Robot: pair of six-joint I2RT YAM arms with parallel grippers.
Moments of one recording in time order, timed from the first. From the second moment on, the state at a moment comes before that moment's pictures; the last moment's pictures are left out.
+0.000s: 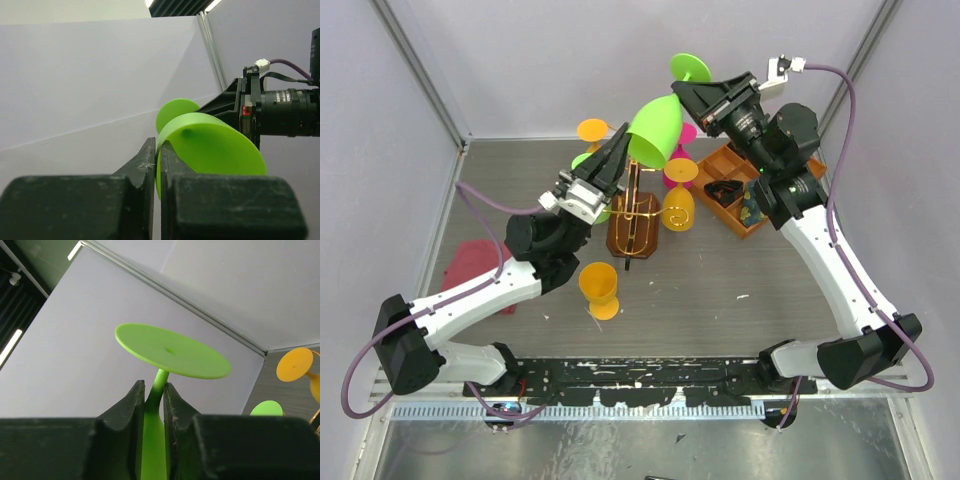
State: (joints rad) left arm -0.93 1.30 1.06 1.10 -0.07 0.50; right arm 0.39 1.33 1.51 0.12 -0.26 1.16
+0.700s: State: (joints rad) left arm -0.89 1.14 0.97 0.82 -0.21 0.48; right arm 0.39 1.30 1.63 -0.07 -0.11 0.68
